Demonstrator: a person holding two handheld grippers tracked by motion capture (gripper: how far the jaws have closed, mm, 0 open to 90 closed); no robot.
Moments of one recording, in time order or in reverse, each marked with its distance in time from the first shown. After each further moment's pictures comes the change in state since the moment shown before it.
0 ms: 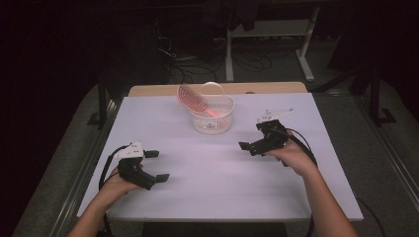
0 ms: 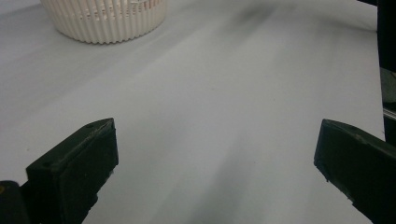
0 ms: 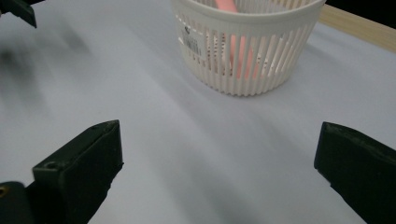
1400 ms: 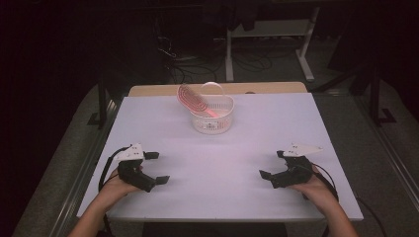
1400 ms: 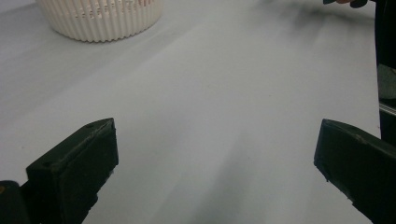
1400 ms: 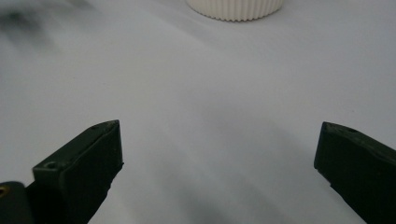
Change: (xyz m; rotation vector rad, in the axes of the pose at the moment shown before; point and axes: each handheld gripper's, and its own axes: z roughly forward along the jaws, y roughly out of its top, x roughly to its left) left arm -0.004 -0.001 -0.001 0.006 0.001 0.013; right arm 0.014 -0.094 -0.042 -0.046 -0.032 0.049
